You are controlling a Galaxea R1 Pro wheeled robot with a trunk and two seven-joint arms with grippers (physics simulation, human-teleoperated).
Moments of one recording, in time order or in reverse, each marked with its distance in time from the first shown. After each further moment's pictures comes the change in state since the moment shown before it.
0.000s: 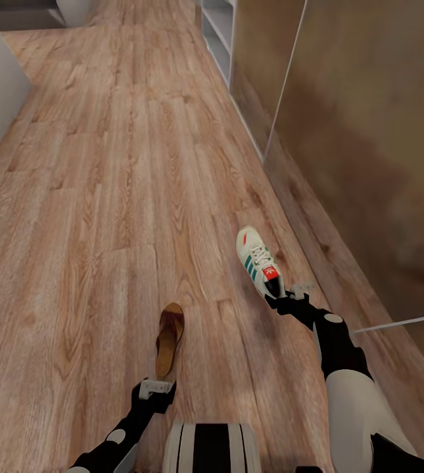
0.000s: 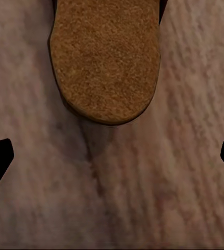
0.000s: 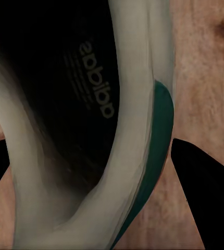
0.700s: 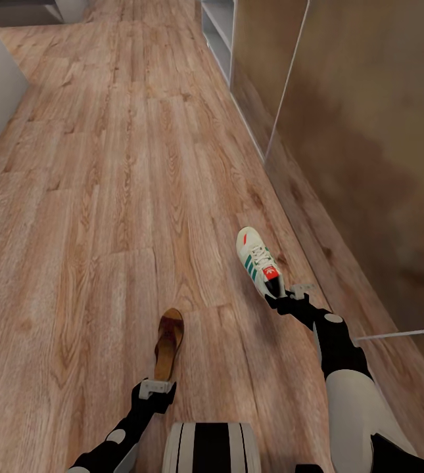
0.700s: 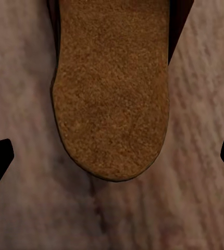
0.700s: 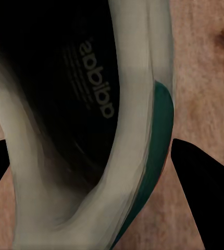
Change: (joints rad) left arm 0.000 0.000 0.000 0.000 0.000 -0.003 0.000; right arm 0.000 0.000 0.000 -0.001 -0.002 0.000 0.000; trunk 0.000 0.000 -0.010
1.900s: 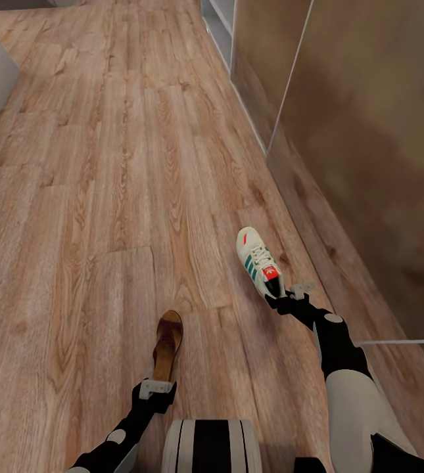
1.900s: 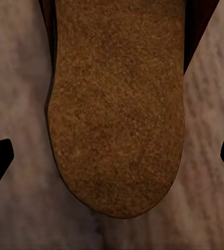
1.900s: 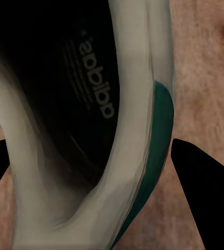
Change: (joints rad) left arm 0.000 -0.002 0.000 0.000 0.000 0.001 0.000; right arm 0.000 0.000 0.000 0.000 0.000 0.000 0.000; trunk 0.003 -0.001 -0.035
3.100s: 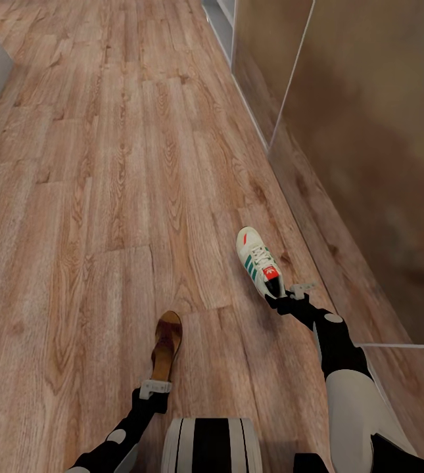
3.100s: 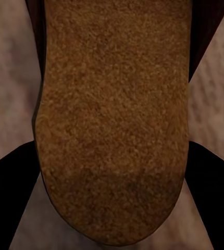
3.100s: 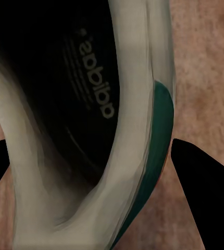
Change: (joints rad) left arm 0.000 0.000 -0.003 0.000 0.000 -0.002 -0.002; right arm 0.000 0.000 0.000 0.000 0.000 0.000 0.000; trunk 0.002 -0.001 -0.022
